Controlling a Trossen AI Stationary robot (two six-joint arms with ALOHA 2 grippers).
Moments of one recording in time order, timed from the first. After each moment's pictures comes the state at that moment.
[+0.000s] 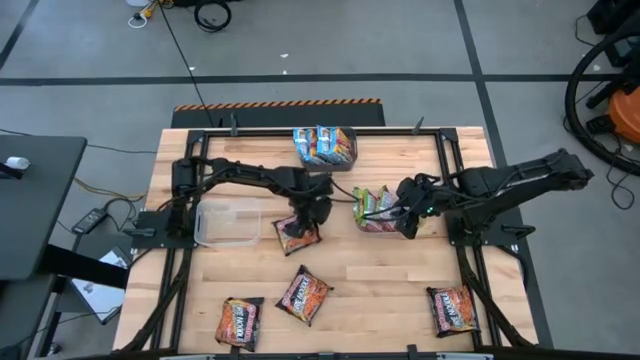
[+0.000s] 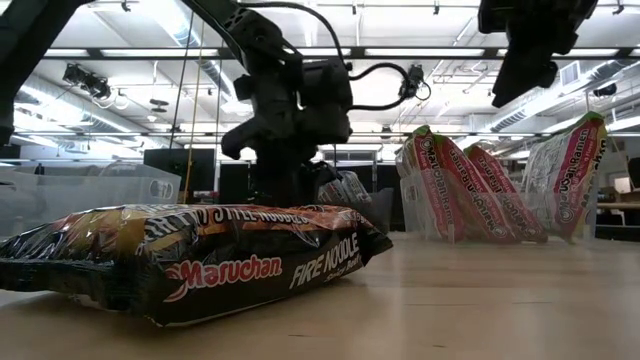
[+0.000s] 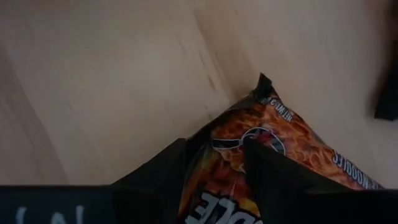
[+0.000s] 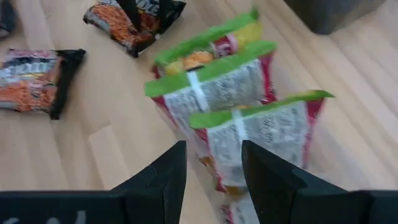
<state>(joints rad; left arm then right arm) 0.16 2.02 1.36 -0.61 0.32 0.56 0.18 0.99 0.88 -0.86 0.26 0.63</state>
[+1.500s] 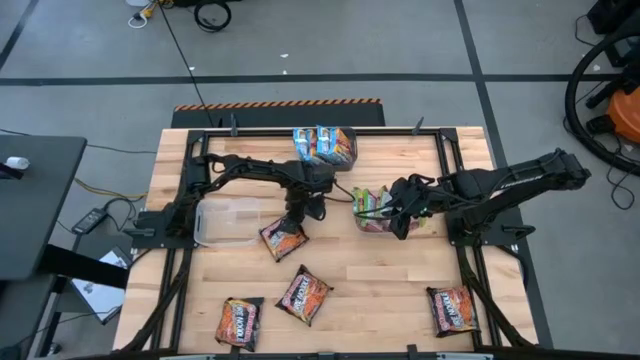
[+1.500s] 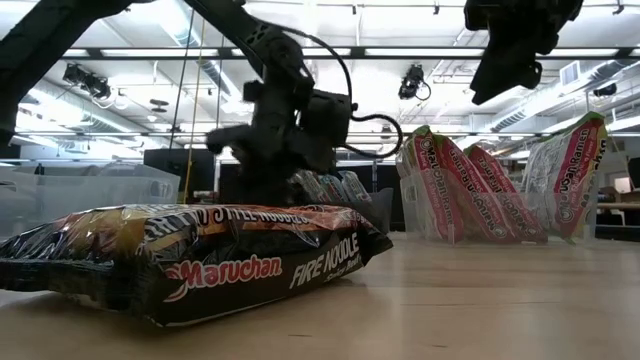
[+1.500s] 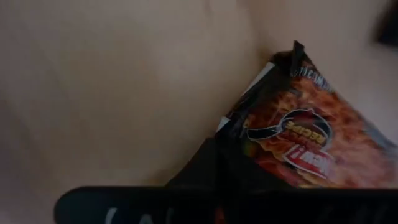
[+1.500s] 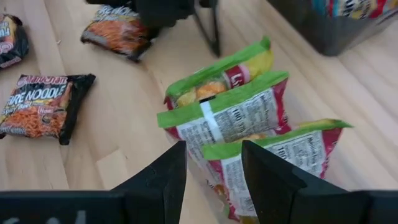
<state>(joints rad) 0.21 2.12 1.49 -0.97 0.32 0.55 0.18 1.04 0.88 -0.74 0.29 0.63</state>
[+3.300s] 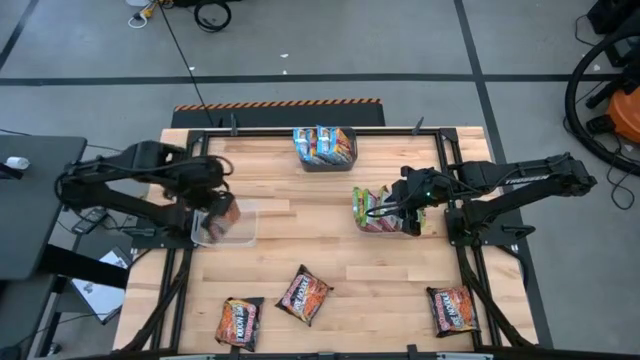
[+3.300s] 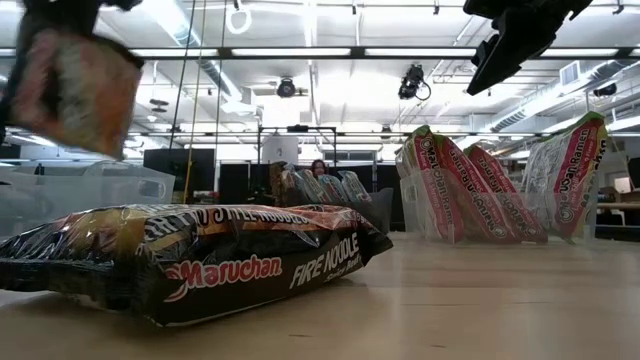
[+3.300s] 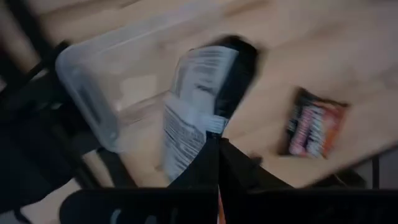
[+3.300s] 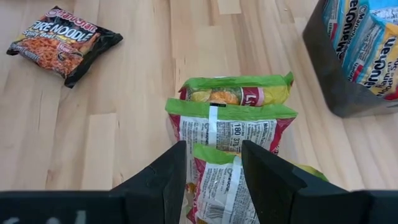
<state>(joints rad) 0.02 1.07 1.36 -1.57 0.04 -1.21 0.06 0.98 0.88 -0.73 0.10 0.11</state>
